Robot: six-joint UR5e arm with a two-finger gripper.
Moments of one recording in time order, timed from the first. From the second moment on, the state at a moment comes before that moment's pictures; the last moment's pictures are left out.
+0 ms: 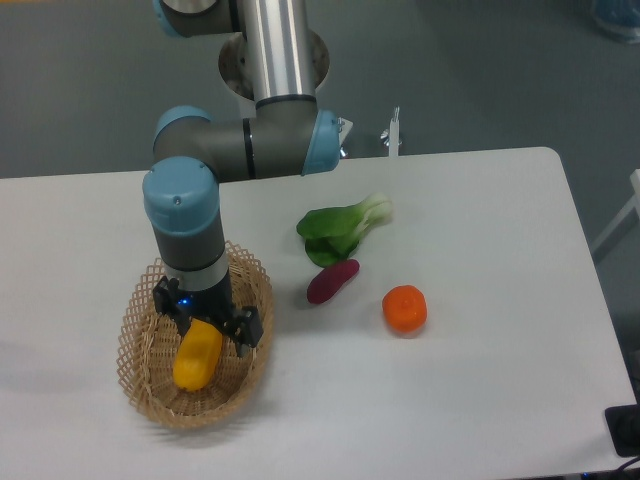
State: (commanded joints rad) arm 2.12 -1.93 -1.67 -0.86 1.56 0.56
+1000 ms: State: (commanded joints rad) arm 2.34 -1.82 -1.63 -1.08 1.56 0.89
